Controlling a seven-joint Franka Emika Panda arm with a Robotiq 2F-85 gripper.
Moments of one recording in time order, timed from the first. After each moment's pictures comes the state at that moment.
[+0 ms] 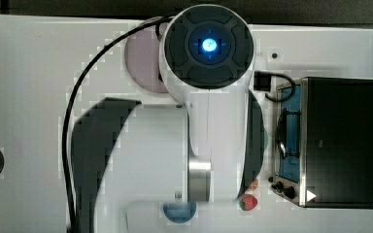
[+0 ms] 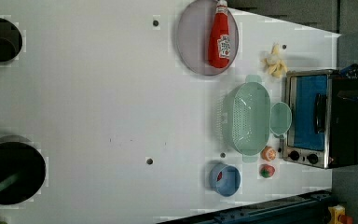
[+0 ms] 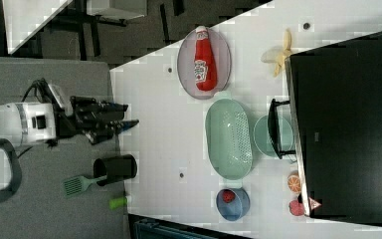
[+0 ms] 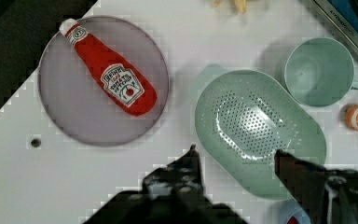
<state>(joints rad) 0.02 -0.04 -0.01 -1.81 -0.02 0.20 0.06</state>
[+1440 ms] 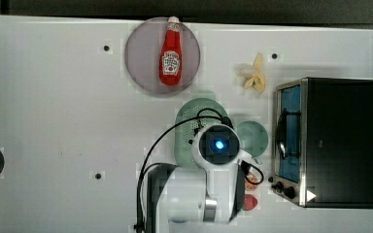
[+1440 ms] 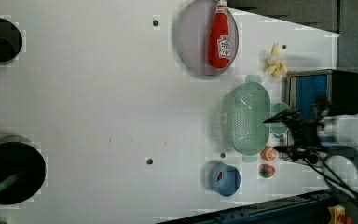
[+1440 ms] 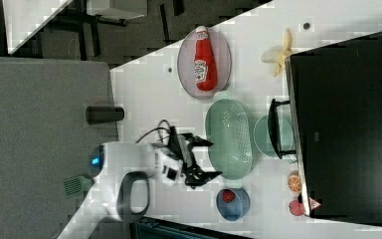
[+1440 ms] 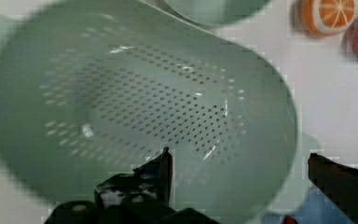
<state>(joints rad) 0.02 -0.02 -0.11 -2.51 -0.05 0.77 0.40</state>
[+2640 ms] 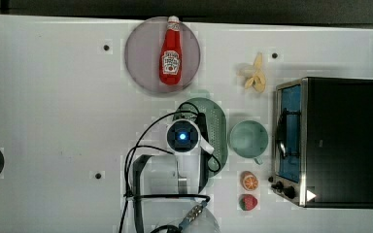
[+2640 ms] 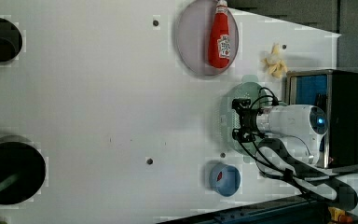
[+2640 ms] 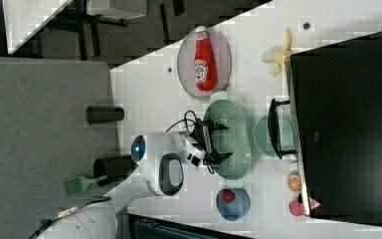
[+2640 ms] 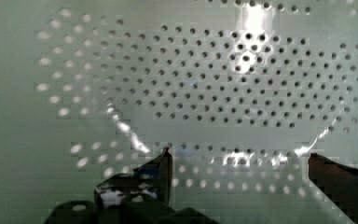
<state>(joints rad) 0.03 0.38 0.02 -2.46 -0.04 1.23 0.74</state>
